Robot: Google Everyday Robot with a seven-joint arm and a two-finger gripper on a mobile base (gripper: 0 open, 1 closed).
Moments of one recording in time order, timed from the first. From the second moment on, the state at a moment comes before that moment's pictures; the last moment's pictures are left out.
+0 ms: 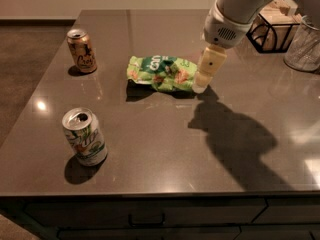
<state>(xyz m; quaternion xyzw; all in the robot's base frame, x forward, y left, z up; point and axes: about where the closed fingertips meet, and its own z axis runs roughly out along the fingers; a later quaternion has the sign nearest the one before) 0.587 -0.131 0.932 -0.60 0.78 0.02 0.18</state>
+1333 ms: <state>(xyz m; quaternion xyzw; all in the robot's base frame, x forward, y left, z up) 0.630 -0.050 0.877 -0.58 0.80 0.07 0.18</state>
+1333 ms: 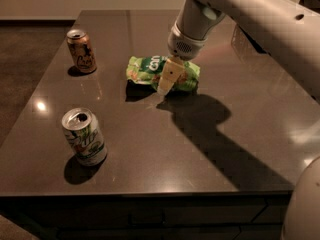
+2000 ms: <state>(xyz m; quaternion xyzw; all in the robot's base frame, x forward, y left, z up) 0.582 -0.046 0.909 -0.63 0.75 0.08 0.18</state>
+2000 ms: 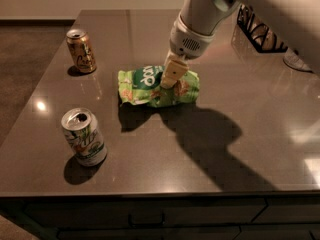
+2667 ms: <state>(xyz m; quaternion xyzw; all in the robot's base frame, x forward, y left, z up) 0.510 -0.044 0.937 -0.67 0.71 0.10 0.19</state>
